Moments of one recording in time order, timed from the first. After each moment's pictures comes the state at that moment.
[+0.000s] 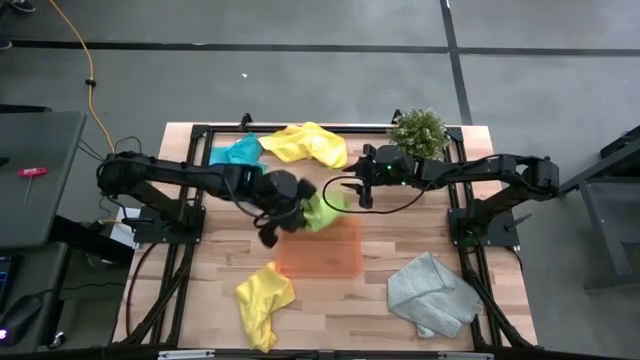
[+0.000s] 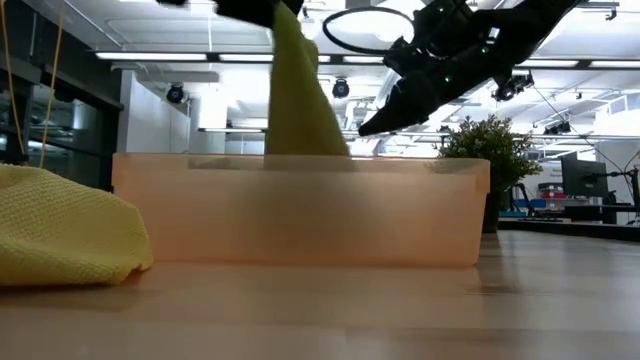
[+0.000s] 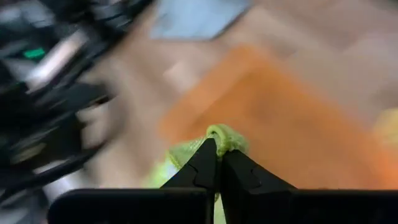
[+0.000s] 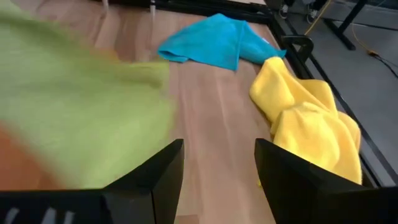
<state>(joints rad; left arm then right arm) 0.05 1.45 1.25 -0.60 0.18 0.70 -0.29 1.42 0.75 0.19 -0.09 -0.27</state>
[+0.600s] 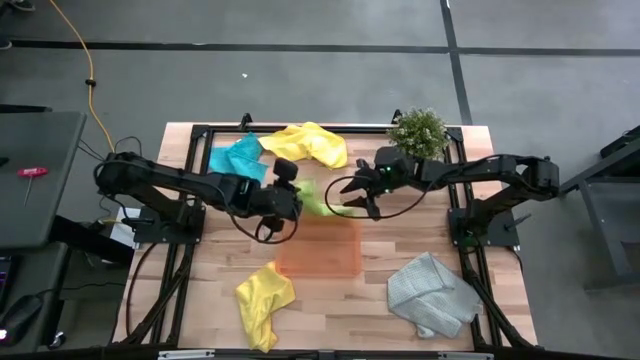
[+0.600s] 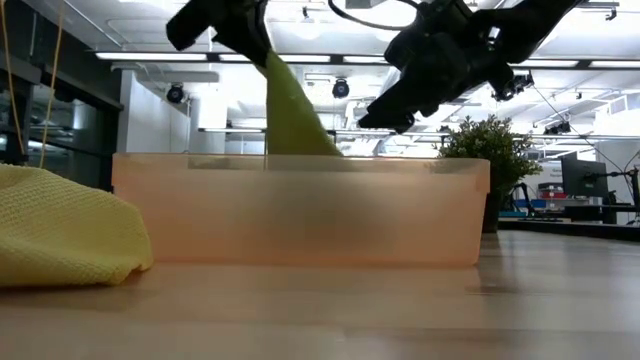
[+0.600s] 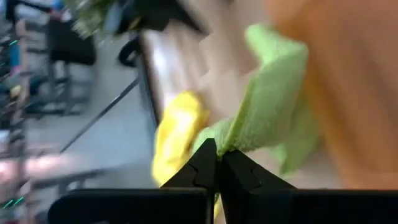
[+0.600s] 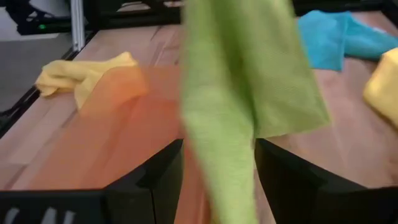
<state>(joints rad) -0.05 1.45 1.25 -0.73 -0.62 0.55 -0.27 1.42 0.75 0.16 -0.44 -0.11</state>
